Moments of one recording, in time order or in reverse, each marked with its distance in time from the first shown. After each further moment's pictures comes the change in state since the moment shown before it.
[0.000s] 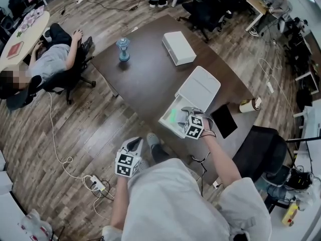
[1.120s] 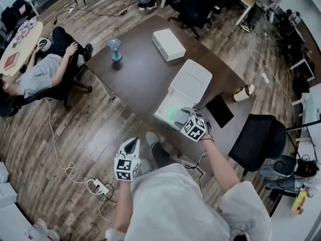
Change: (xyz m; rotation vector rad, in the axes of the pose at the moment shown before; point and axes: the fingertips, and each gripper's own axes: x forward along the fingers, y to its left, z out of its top) left arm -0.037 -0.025 0.000 0.002 -0.139 0.054; right arm -0.052 0.038 0.002 0.292 -0.153 -0.104
